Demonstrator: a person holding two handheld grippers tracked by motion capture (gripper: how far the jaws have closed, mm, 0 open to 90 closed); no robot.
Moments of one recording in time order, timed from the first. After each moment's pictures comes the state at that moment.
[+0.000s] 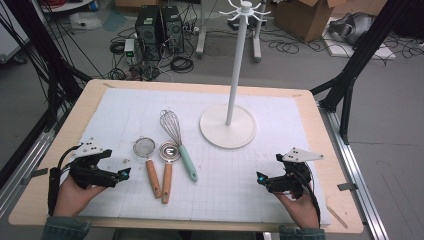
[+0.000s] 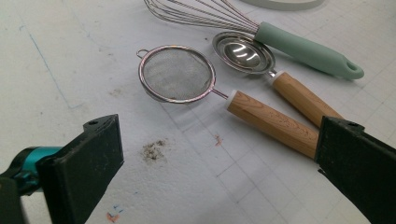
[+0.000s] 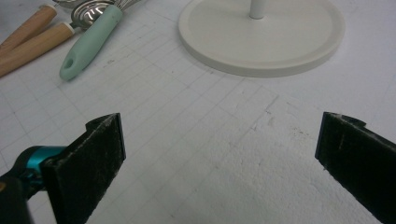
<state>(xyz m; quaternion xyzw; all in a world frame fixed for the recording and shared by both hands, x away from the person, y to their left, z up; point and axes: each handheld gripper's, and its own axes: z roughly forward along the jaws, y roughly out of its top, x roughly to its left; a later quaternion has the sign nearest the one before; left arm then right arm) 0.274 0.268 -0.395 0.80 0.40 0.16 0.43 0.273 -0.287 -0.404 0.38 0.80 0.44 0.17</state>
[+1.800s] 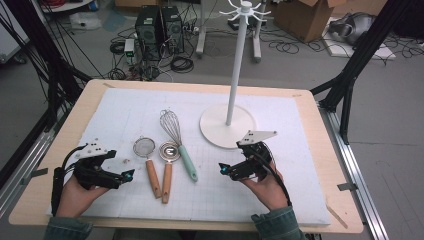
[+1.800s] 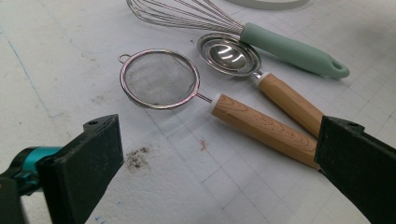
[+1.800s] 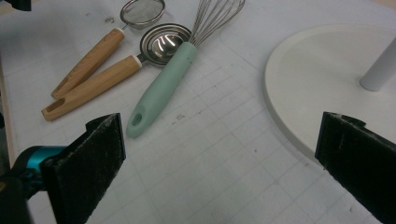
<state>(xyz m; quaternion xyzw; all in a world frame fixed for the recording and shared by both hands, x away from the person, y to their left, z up) 0.273 0.259 -0.394 0.80 0.38 0.15 0.43 0.310 -0.188 -0.376 0.30 0.84 0.43 0.11</state>
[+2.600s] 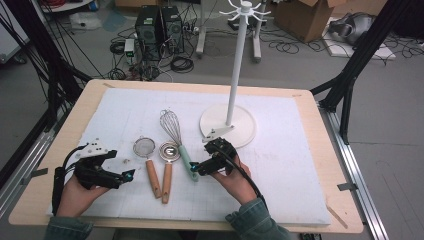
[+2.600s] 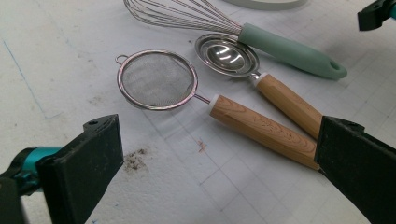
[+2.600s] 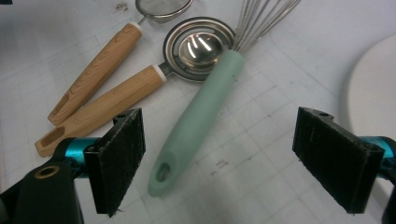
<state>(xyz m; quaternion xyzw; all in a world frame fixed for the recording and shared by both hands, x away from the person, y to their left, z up) 0.274 0.258 -0.394 0.80 0.38 0.15 0.43 0.334 -0.104 -0.396 0.29 0.87 0.39 0.06</state>
